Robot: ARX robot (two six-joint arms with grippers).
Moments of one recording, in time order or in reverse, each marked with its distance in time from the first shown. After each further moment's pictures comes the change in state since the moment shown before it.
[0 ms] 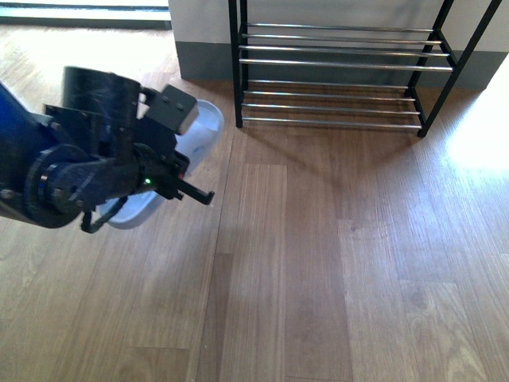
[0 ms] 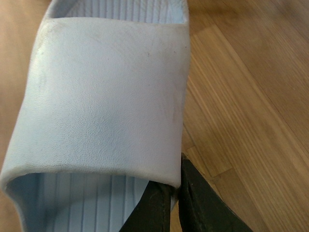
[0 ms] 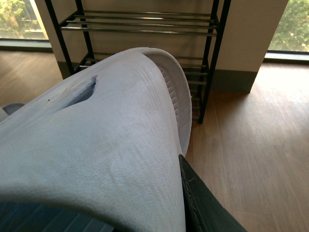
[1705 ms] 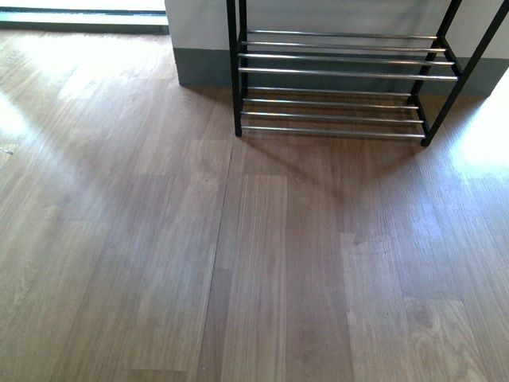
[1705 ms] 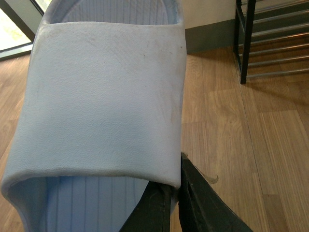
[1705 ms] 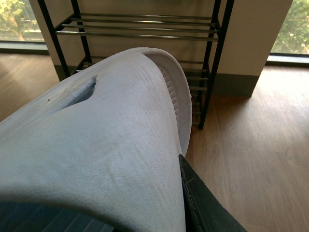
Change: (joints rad) left arm -0.063 -1.281 -0.739 -0.241 -0.465 -0.168; right arm 0.000 -0.001 0.000 0.000 0.000 0.000
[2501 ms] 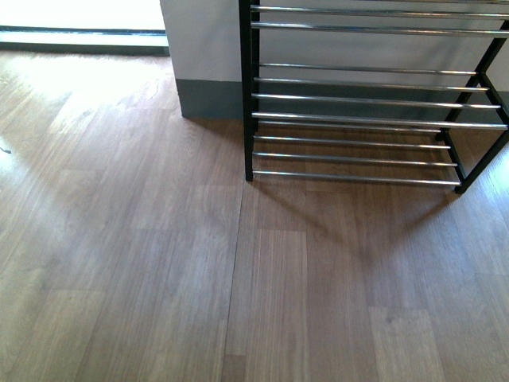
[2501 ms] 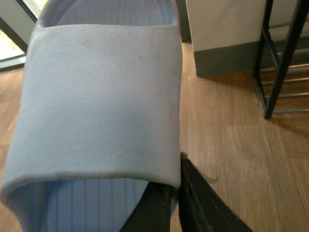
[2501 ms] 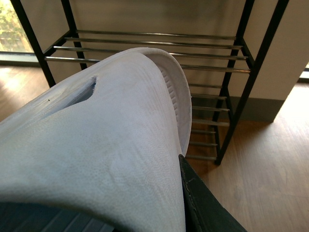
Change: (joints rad) left arm -0.001 0.001 -0.001 -0.001 -0.003 -0.003; right arm 0.000 0.000 0.000 0.000 -0.002 0.000
